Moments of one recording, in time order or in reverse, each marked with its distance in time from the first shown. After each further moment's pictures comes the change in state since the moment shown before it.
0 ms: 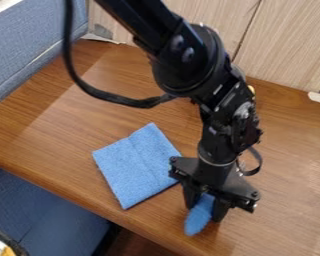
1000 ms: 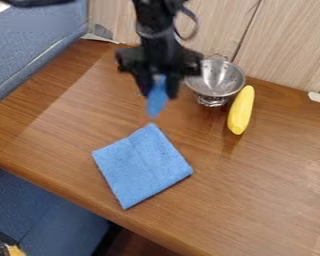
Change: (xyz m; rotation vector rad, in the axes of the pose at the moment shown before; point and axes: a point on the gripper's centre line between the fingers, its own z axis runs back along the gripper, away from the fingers) arm 0.085 0.122 0.080 0.045 -0.217 0.368
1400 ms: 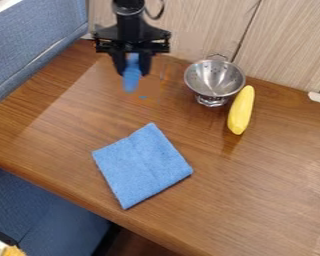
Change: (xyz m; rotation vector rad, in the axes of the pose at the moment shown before) arm 0.049 0.049 -0.033 0.088 0.028 0.120
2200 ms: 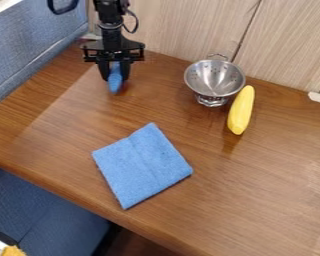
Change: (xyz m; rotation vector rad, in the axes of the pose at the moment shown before) arm 0.057 0.037 -0.090 0.043 0.120 0.069
